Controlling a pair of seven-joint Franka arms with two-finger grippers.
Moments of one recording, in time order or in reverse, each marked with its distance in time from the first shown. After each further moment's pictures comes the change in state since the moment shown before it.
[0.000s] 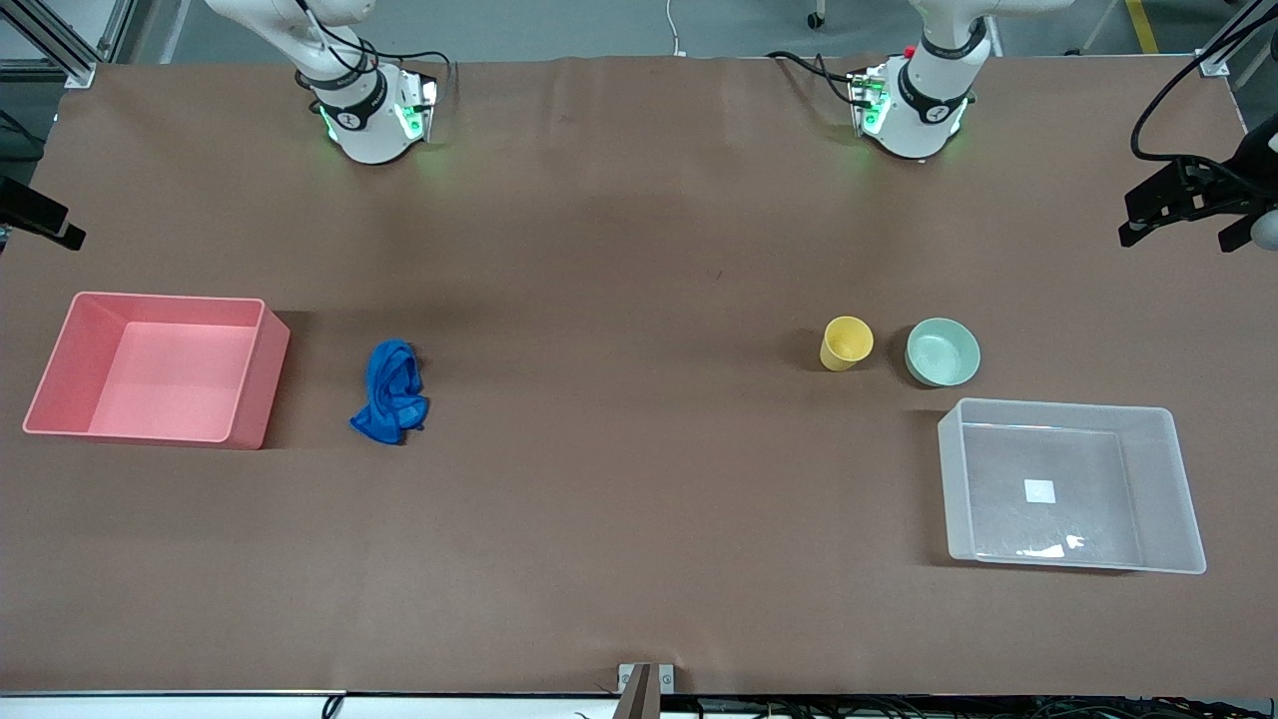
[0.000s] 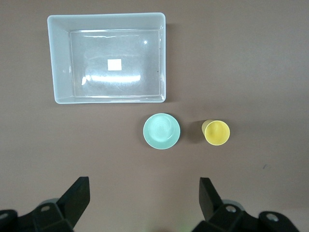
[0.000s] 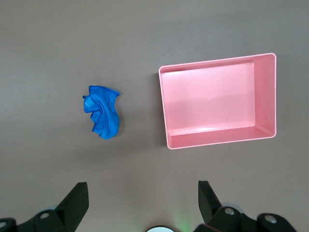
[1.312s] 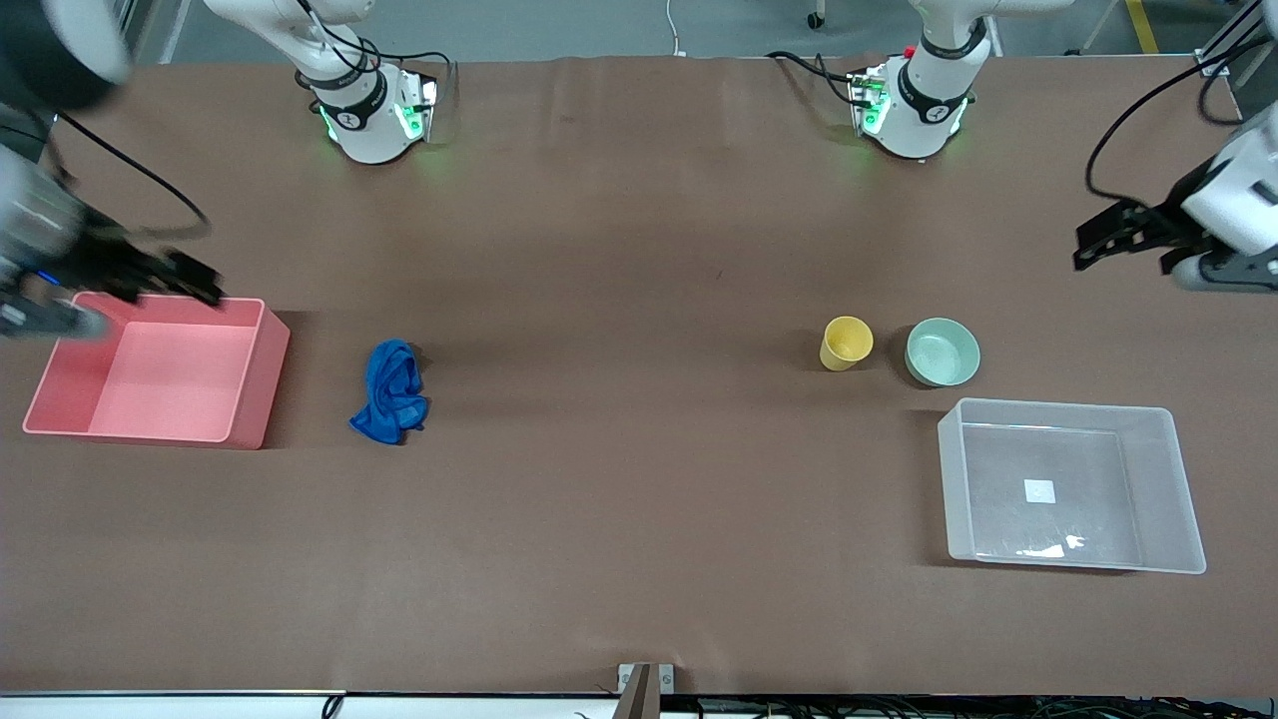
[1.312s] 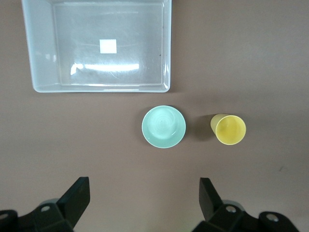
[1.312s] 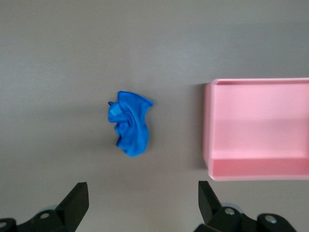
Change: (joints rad) left arm 0.005 -0.100 0.015 -0.413 0.000 0.287 -0.002; right arm 0.046 0.086 0.167 -0.284 0.001 0.373 0.108
